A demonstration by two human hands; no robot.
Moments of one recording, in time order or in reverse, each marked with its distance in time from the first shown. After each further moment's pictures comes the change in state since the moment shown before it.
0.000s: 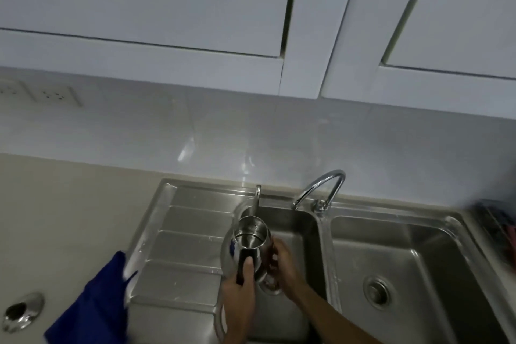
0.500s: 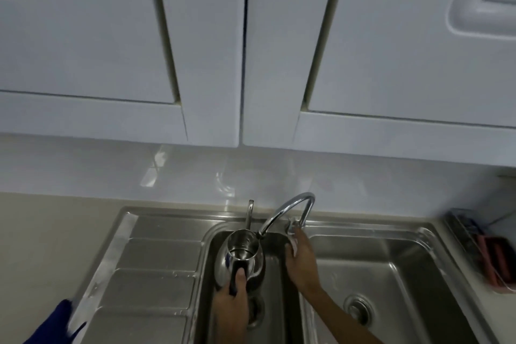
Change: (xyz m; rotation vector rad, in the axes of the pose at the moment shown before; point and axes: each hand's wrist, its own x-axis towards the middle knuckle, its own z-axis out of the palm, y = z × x) left_hand 0.031 0.008 0.095 -0.023 0.075 -0.075; right_hand 0.045 -0.067 -0.113 -0.734 0.354 -0.626
